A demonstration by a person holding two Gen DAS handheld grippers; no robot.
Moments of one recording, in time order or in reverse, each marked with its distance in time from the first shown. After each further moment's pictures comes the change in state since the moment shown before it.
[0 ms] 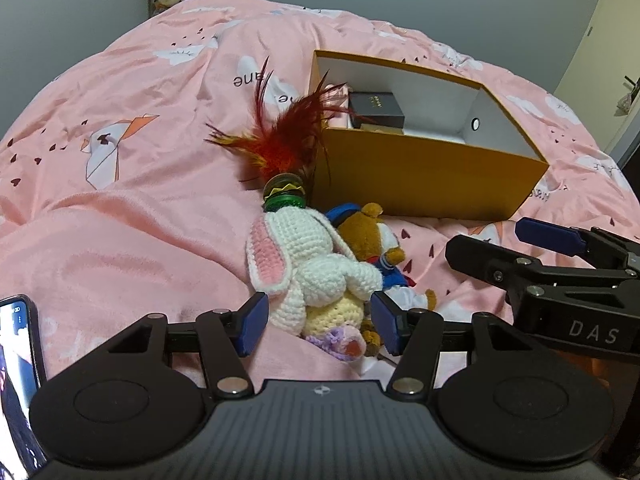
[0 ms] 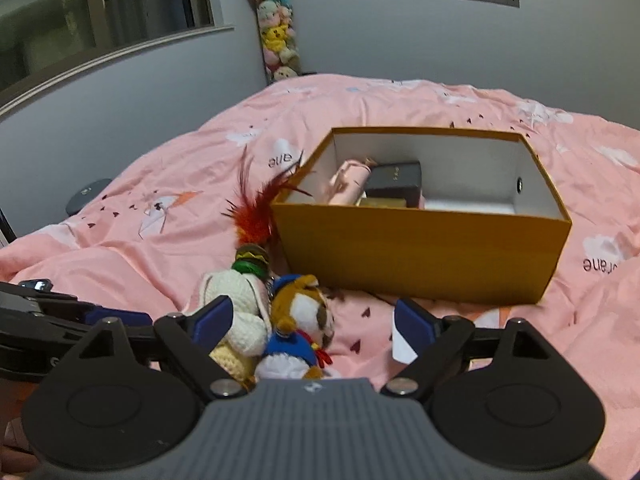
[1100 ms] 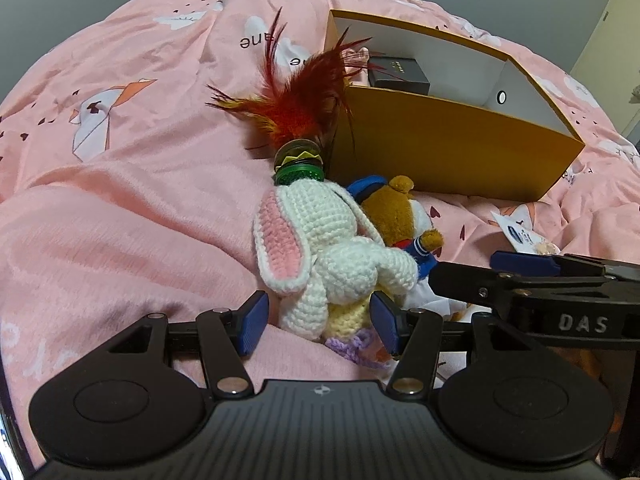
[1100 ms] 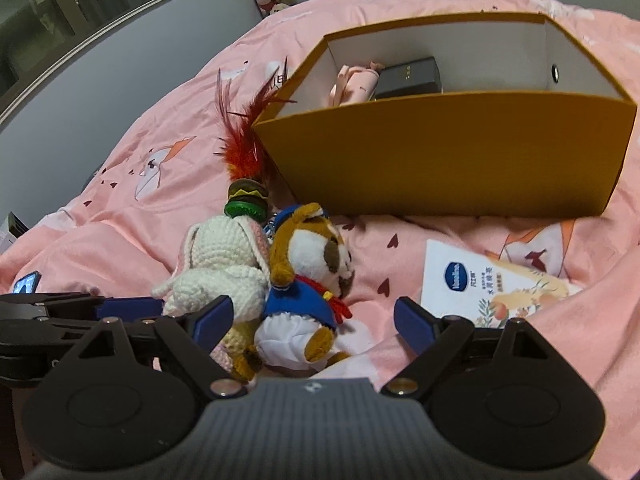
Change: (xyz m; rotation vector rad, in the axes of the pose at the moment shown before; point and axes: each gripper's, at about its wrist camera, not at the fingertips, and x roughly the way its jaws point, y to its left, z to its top) left arm 0.040 0.010 0.002 -0.004 0.081 0.018; right arm 0.065 -0.024 -0.016 0.170 0.226 0.124
